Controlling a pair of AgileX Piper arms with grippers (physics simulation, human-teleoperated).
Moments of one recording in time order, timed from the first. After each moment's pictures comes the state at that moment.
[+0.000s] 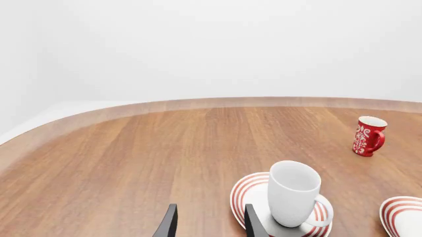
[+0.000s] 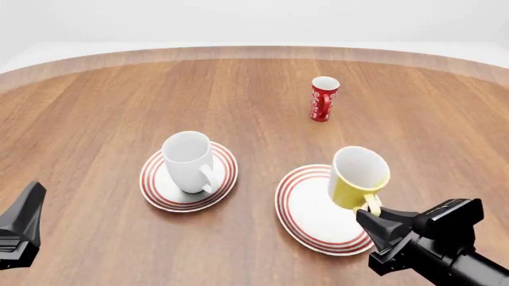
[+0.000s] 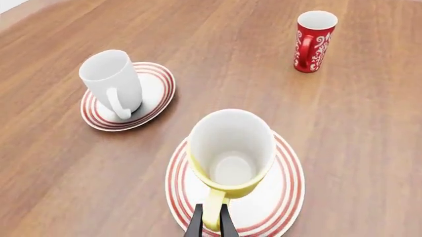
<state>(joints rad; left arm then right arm) 0.00 0.01 0.00 0.00 0.00 0.52 0.94 -0.01 -0.49 0.14</state>
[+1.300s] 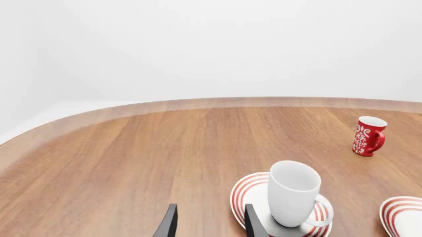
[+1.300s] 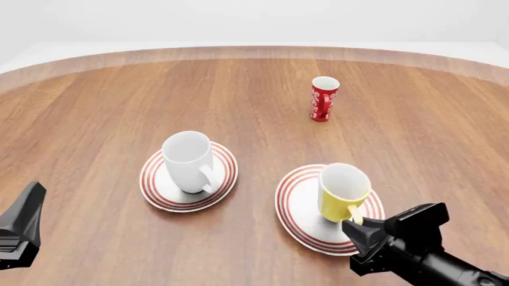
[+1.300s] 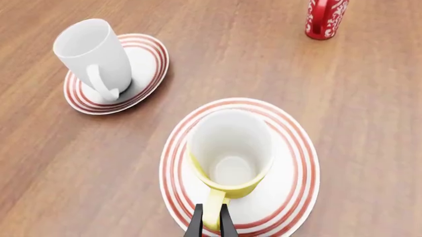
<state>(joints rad) 0.00 0.01 0.00 0.00 0.00 0.54 1.31 0.00 -0.75 0.17</state>
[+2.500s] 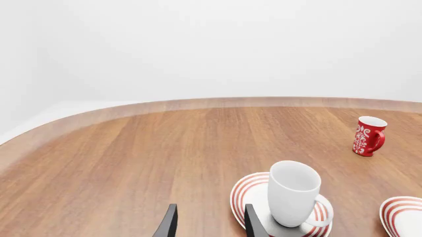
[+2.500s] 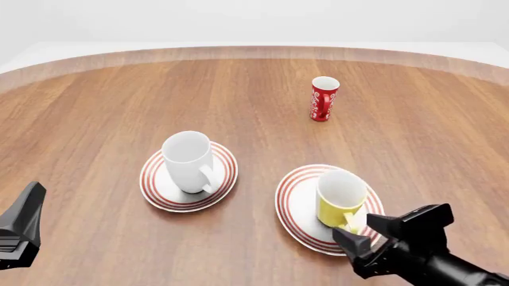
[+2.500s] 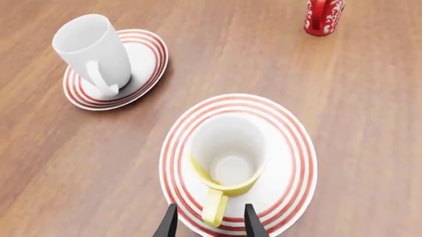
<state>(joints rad) 0.00 0.01 0.00 0.00 0.00 0.54 1.23 0.00 -0.65 0.17</state>
